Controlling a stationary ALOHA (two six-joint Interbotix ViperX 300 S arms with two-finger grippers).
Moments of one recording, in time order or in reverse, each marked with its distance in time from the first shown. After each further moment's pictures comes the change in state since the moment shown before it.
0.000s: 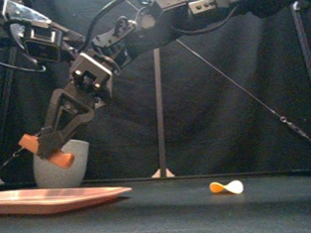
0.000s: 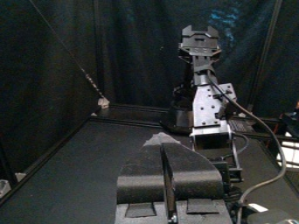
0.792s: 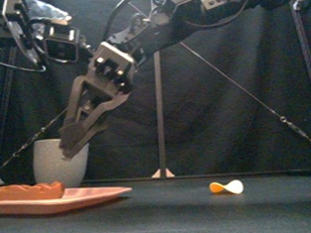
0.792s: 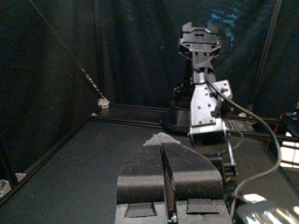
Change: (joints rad) left arm 0.000 0.000 0.000 0.000 0.002 0.002; right arm -0.005 -0.173 0.253 0.140 -0.037 -0.003
